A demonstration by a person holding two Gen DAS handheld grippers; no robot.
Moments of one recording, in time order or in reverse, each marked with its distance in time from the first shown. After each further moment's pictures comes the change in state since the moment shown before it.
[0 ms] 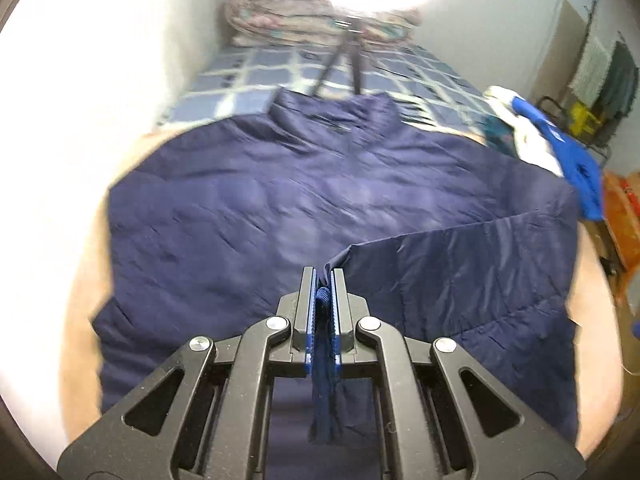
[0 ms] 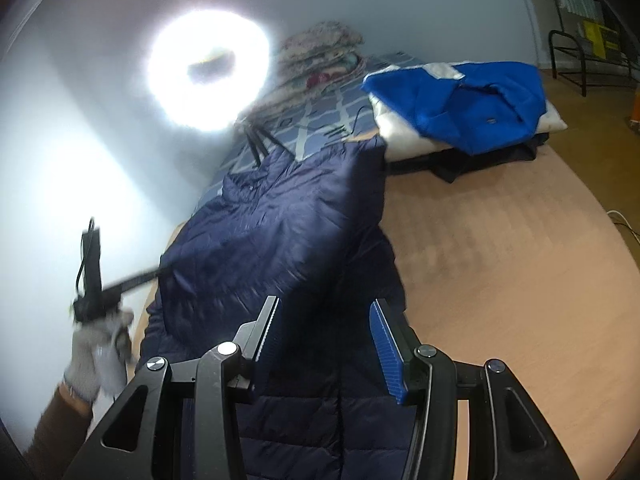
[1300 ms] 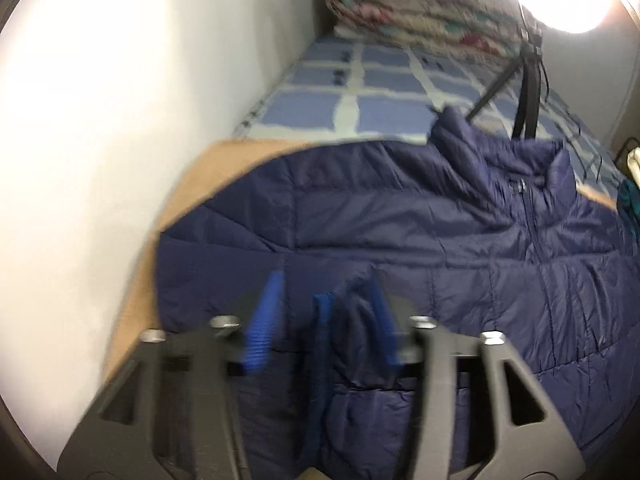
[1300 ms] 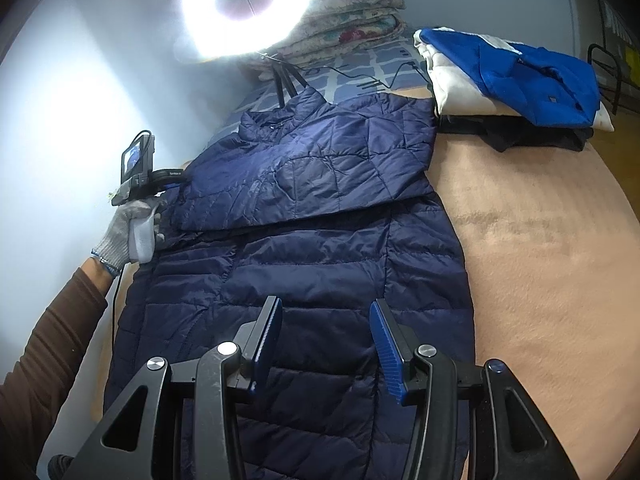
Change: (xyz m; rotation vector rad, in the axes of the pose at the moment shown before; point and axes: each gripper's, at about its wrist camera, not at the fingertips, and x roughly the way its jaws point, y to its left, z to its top) left arm 0.102 0.112 0.066 -0.146 -0.036 0.252; right arm 0.046 0.040 -0.028 -0.128 0.132 -0.007
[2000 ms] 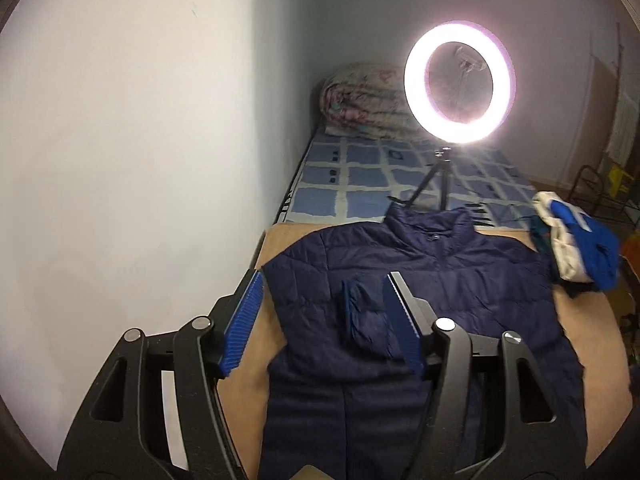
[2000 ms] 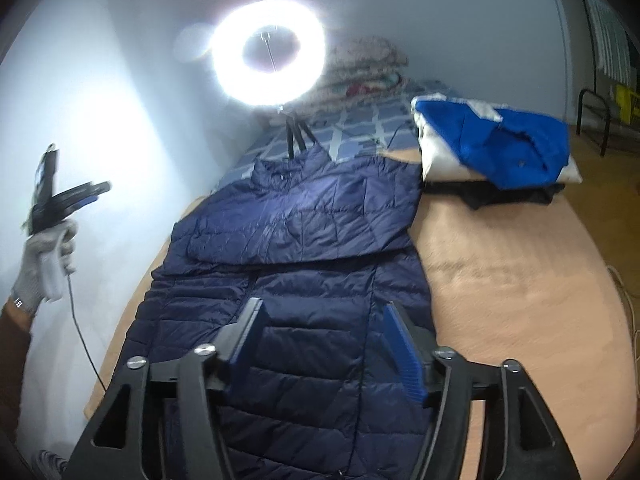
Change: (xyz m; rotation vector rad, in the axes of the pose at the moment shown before) left arm -0.292 0.079 -0.042 0.042 -0.242 -0.097; right arm -0.075 0.012 -0.006 -0.072 -0.191 -0.034
